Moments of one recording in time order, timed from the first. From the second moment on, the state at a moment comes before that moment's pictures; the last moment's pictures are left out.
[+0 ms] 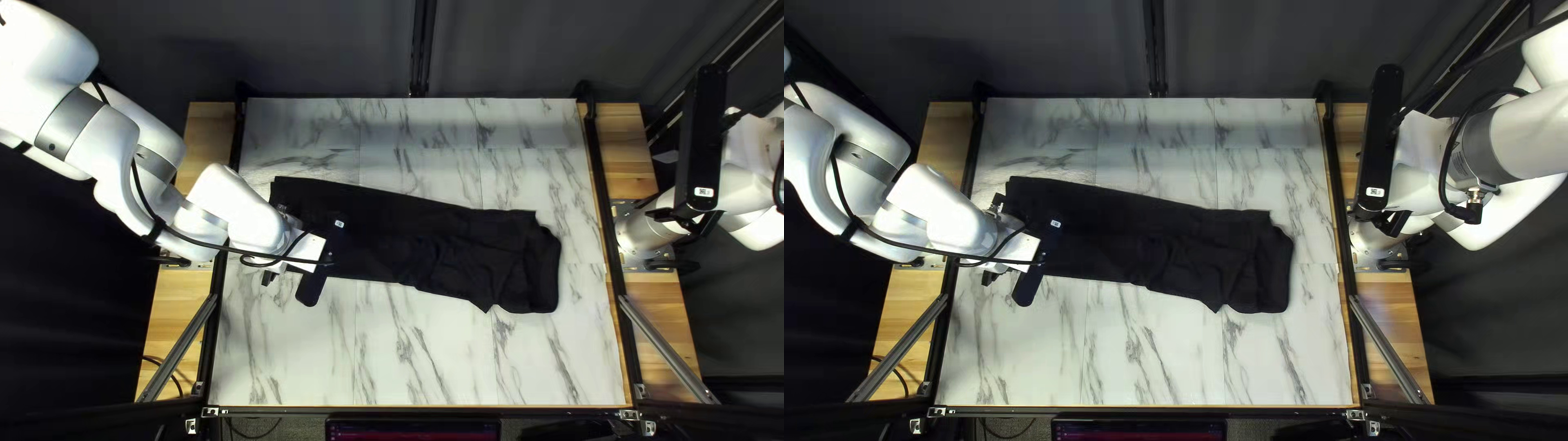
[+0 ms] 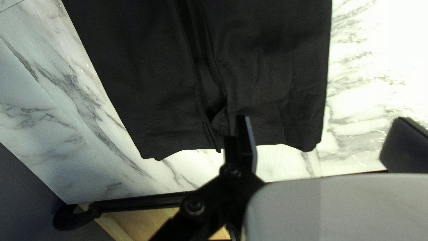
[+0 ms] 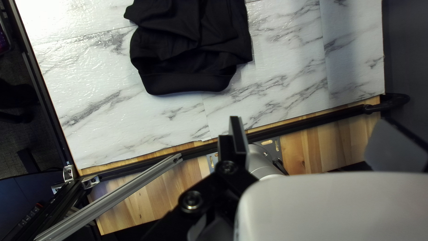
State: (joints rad) left arm -0.38 -0.50 -0.40 0.17 1.05 -0.16; right arm 0.74 -0.99 -0.86 -0.35 1.79 0.83
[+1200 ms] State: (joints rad) left arm -0.45 -0.66 -0.19 0.11 1.08 -0.26; right arm 0.74 -0.99 -0.86 -0.35 1.79 0.83
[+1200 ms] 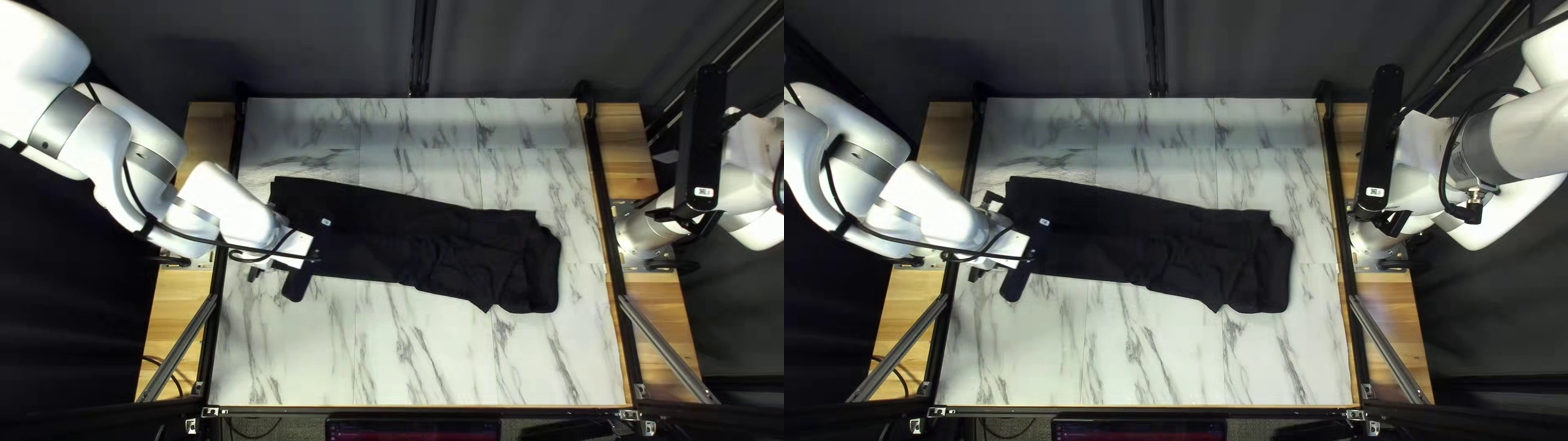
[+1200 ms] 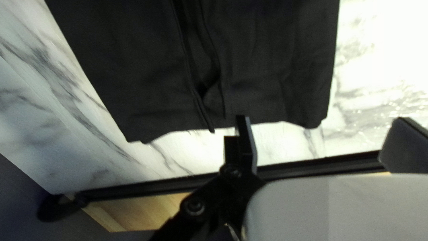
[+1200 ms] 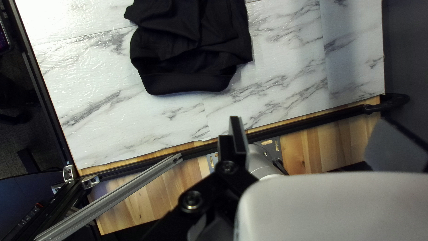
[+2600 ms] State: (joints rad) left arm -0.53 -0.50 -0.21 0.13 0.98 -0.43; right arm 0.74 -0.99 -0.86 -0.35 1.79 0.83
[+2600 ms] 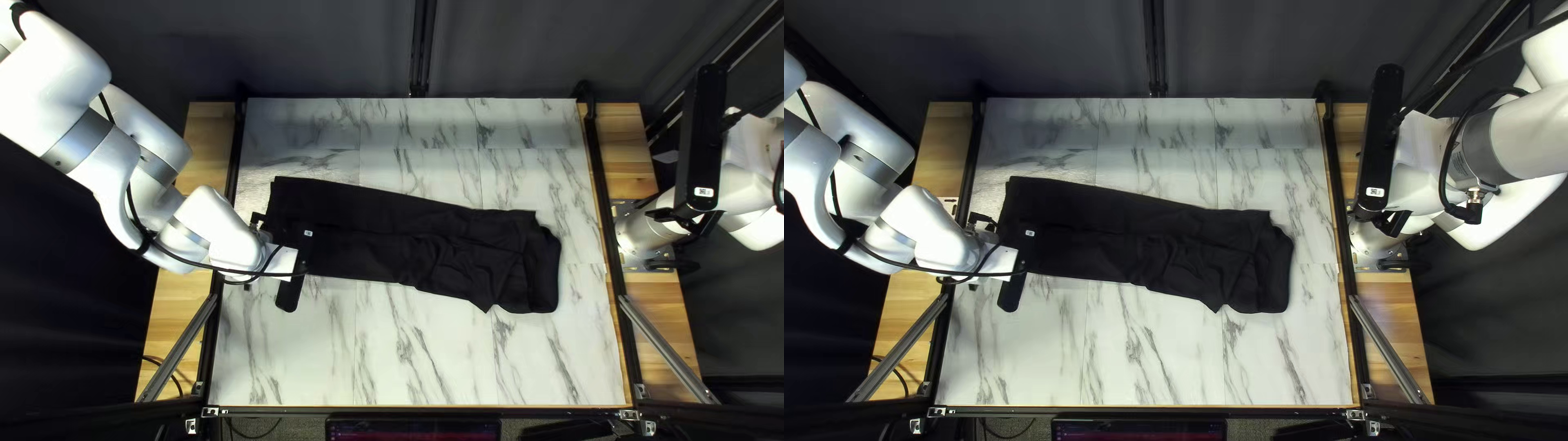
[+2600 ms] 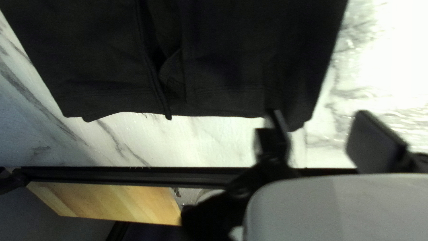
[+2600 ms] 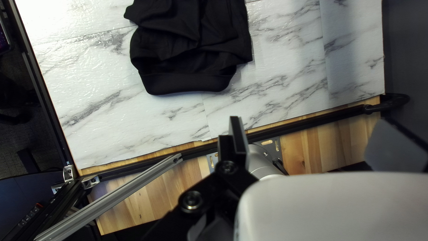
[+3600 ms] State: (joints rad) left arm -0.48 -0.50 -0.11 0.14 0.87 -0.43; right arm 0.74 -0.99 -0.86 -0.35 1.79 0.83
